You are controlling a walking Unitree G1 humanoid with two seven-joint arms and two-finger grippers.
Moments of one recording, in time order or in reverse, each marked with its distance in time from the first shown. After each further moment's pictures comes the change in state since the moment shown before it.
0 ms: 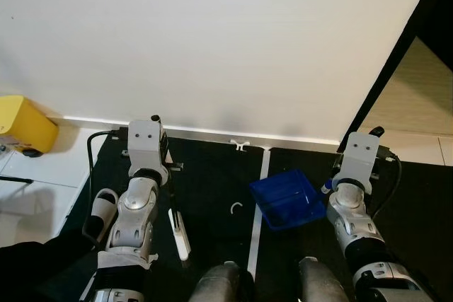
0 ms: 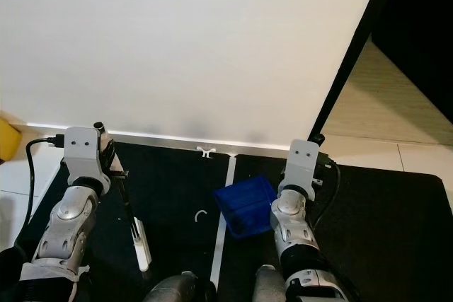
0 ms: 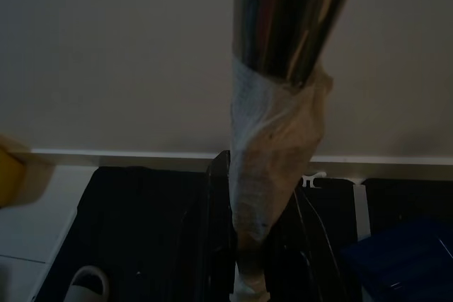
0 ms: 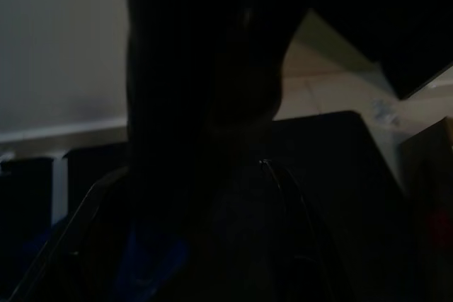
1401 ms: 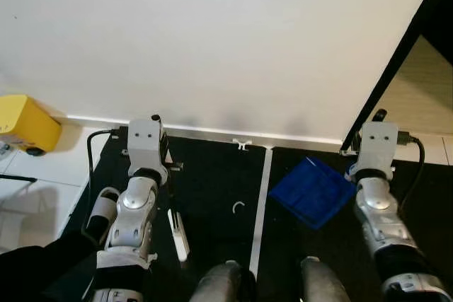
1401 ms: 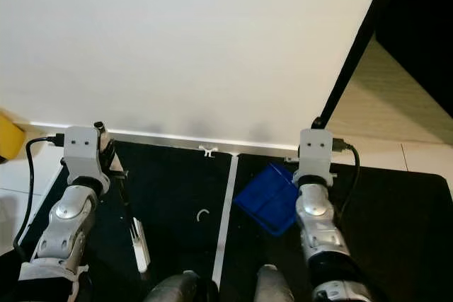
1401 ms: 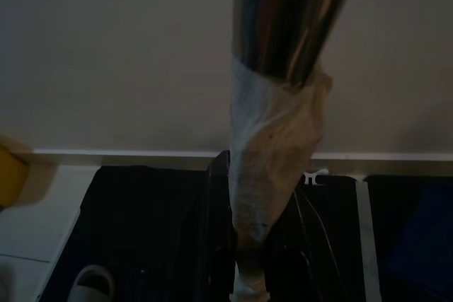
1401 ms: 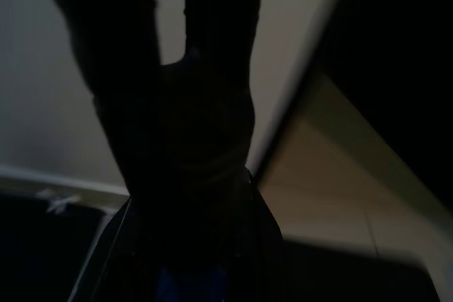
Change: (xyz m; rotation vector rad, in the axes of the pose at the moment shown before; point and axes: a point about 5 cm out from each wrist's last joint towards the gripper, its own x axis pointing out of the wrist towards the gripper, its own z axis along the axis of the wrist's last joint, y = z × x) left arm 0.000 0.002 0.001 0.007 0.001 -0.007; right arm 0.002 -0.034 0.033 -0.145 -0.342 0.400
